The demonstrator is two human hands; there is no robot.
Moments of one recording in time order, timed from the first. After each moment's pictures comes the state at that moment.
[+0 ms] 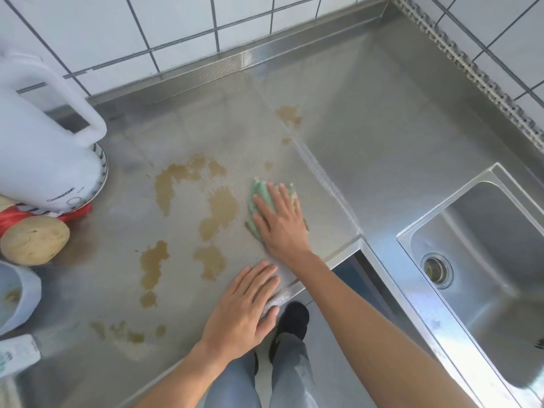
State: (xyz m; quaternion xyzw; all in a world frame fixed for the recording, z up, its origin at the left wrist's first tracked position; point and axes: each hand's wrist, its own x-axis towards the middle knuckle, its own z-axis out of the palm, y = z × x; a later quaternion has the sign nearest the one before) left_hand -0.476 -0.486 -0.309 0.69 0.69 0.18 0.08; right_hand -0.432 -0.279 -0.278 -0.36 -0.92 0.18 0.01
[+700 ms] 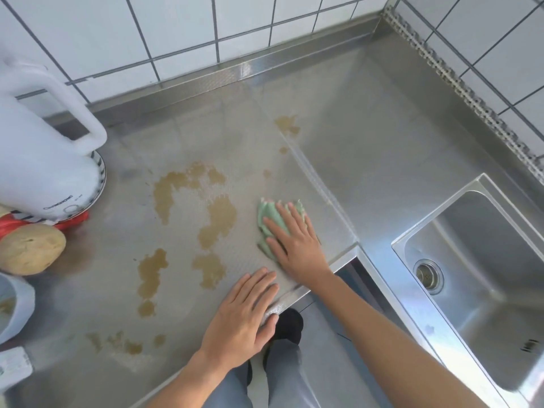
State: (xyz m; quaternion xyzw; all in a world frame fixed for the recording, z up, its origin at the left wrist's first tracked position) left_hand -0.475 -0.485 -0.306 0.69 0.69 0.19 0.09; right_hand -0.386 -0.278 -0.277 -0.32 -0.93 0.16 0.00
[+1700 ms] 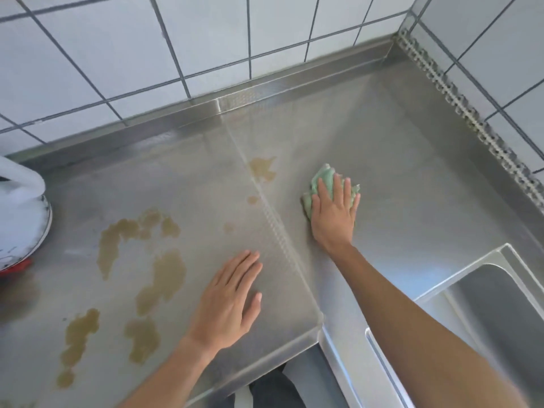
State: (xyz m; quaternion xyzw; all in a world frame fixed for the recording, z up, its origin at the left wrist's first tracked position) left_hand -0.489 -0.305 -0.310 0.61 0.77 0.17 0.09; right_hand -0.396 -0.028 -0.278 -0.51 -0.84 0.15 0.02
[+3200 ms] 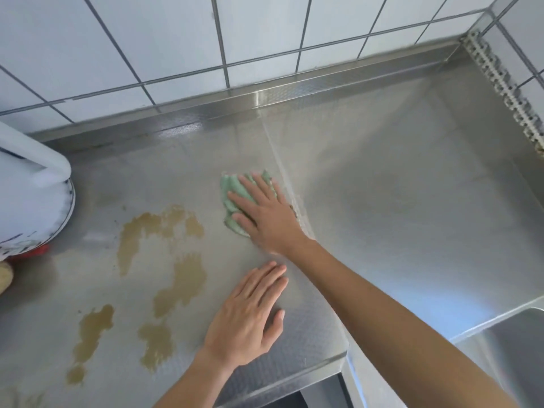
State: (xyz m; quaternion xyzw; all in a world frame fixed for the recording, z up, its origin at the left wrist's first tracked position) left_hand -0.487 -0.302 -0.299 0.60 0.78 0.15 0.11; right_hand -0.528 -0.095 -0.271 -0.13 -0.97 0.22 -0.03
